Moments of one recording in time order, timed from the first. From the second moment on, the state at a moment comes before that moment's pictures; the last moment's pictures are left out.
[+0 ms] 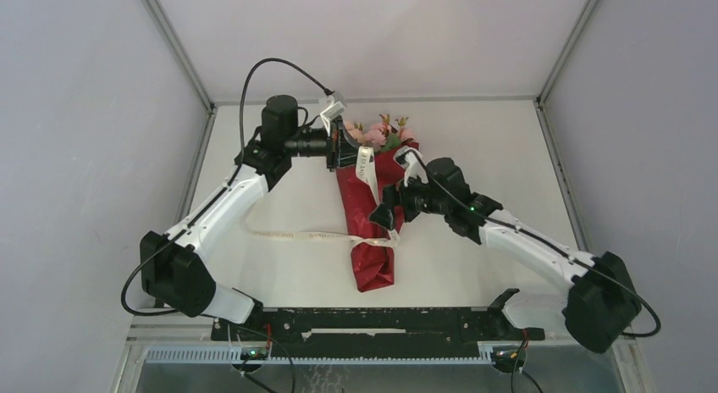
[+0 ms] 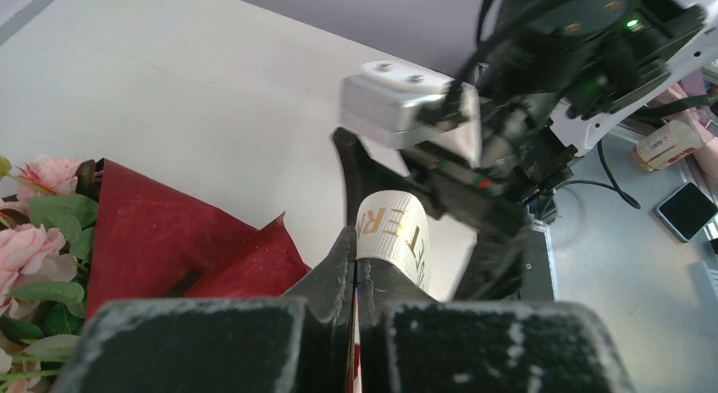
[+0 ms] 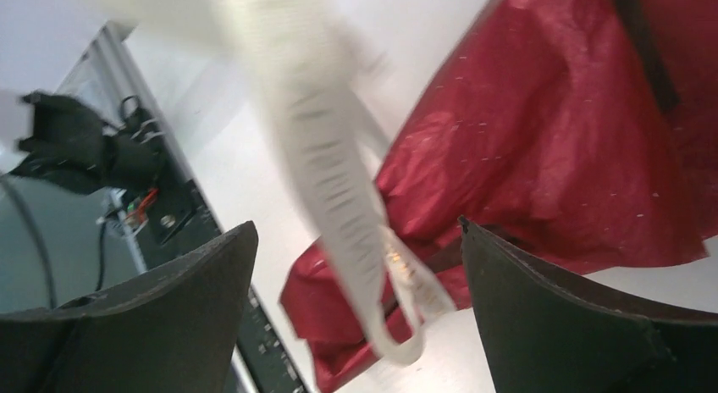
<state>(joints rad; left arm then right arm) -0.45 1.44 1.28 -0.08 1.00 -0.07 0.66 1.18 0.82 -0.14 -0.44 0.28</state>
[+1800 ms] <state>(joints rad) -0.52 1.53 0.80 -0.48 0.04 0.96 0.47 1.36 0.82 0.00 -0.39 0.44</state>
